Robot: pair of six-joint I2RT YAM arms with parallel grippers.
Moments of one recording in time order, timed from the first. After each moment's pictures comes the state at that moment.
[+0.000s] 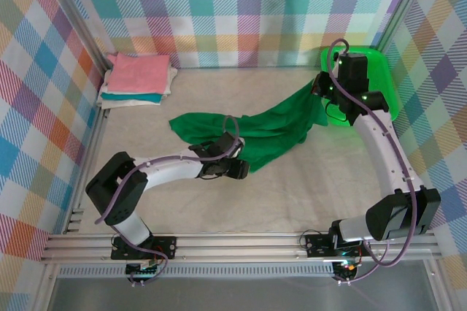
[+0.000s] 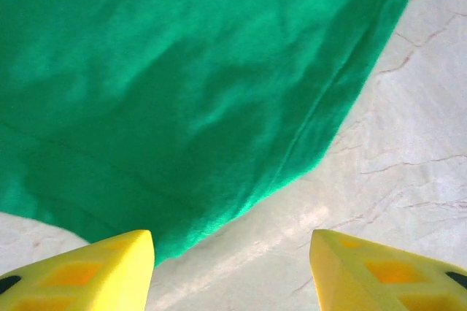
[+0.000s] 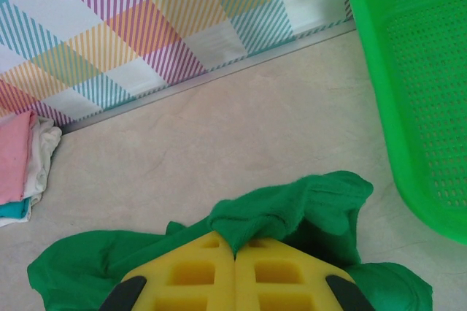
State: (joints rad) left arm -0.85 1.65 0.96 -0.32 0.01 -0.49; right arm 0.14 1.39 1.43 -0.62 -0.06 0.44
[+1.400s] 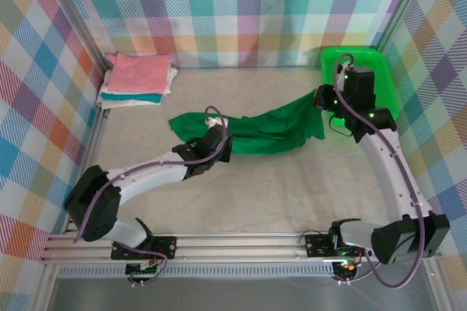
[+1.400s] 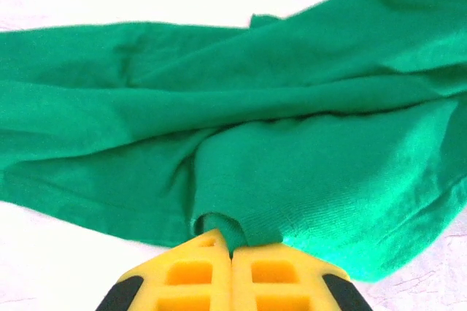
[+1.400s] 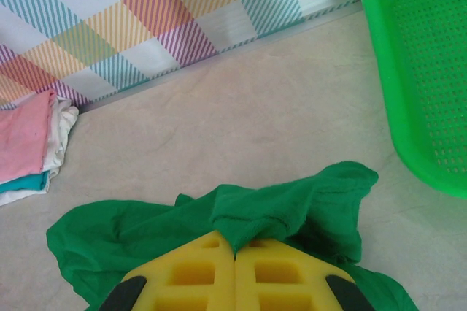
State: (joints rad) left arm -0.81 1.44 0.93 -0.26 -0.40 -0.45; right arm 0.14 1.22 1.30 -0.65 -0.10 0.43
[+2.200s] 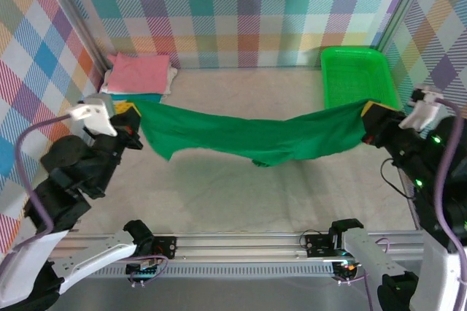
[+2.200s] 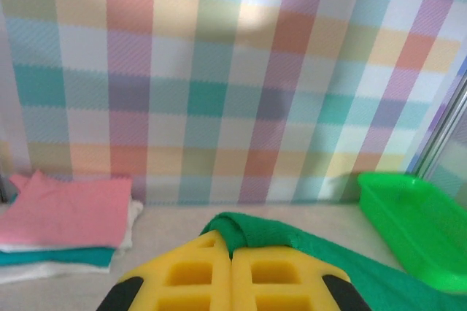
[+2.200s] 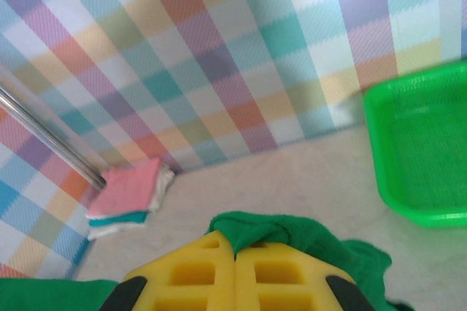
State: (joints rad) left arm -0.77 0.70 1.33 -0.61 -0.59 -0.15; right arm 0.14 0.83 1.79 -1.12 -0.09 0.42
